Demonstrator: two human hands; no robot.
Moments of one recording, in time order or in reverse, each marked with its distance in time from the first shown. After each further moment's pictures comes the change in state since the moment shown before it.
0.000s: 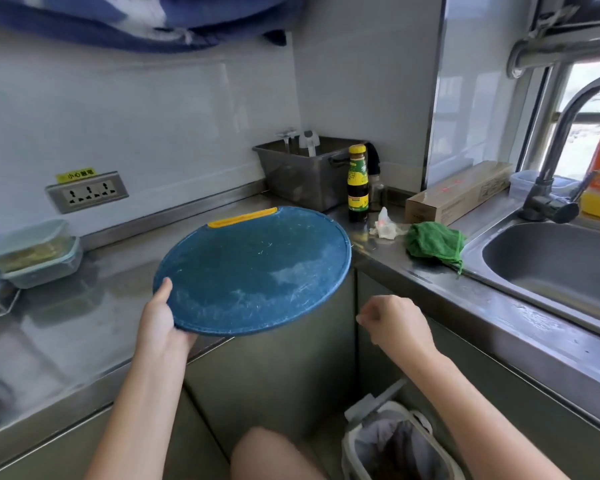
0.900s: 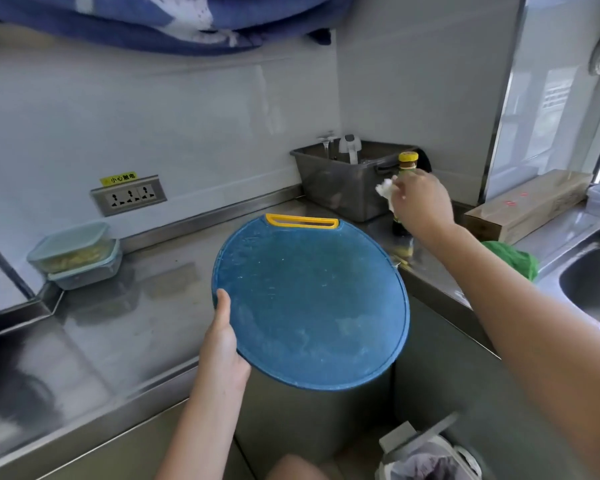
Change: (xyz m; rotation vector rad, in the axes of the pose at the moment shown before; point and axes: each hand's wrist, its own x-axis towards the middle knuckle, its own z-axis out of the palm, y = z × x) left_hand 0.022 -0.022 0.002 -0.050 -0.189 -0.078; right_hand 0.181 -0.073 -0.076 0.033 0.499 -0.247
